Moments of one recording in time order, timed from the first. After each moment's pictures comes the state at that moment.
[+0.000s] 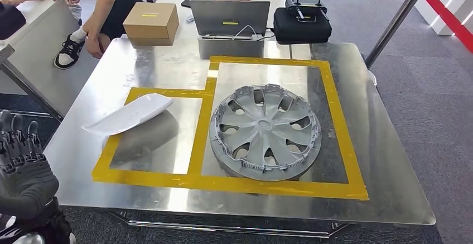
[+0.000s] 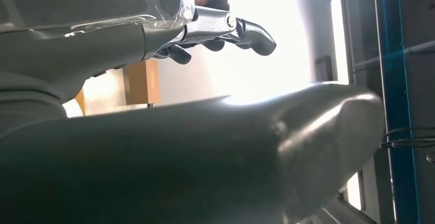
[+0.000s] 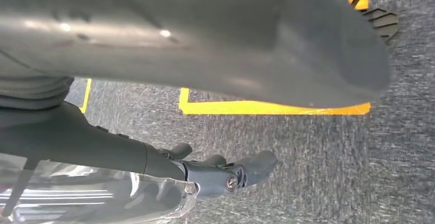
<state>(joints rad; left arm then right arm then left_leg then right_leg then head) 0.07 -0.08 0.25 -1.90 -0.03 -0.14 -0.70 -0.08 -0.12 -1.23 -0.21 1.22 0.15 -0.05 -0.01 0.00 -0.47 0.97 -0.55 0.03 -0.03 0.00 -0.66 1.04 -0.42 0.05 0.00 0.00</state>
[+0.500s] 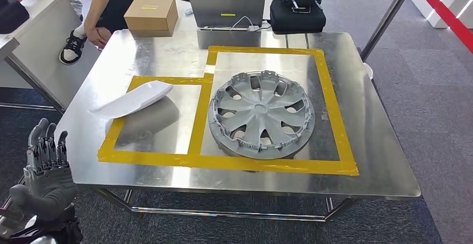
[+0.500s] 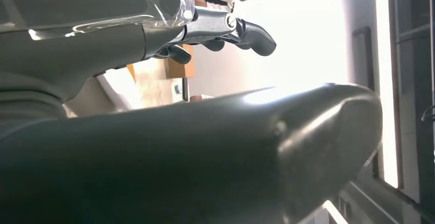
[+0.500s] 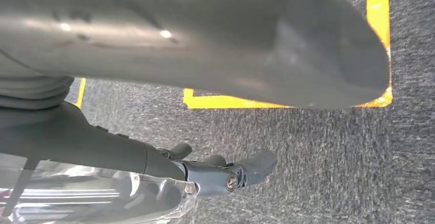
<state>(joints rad) 0.11 -0.05 0.22 -1.80 -0.04 -0.16 -0.70 -0.09 -0.12 -1.23 -0.21 1.23 0.15 -0.09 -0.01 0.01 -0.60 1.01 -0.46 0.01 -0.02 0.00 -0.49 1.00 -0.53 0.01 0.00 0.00</state>
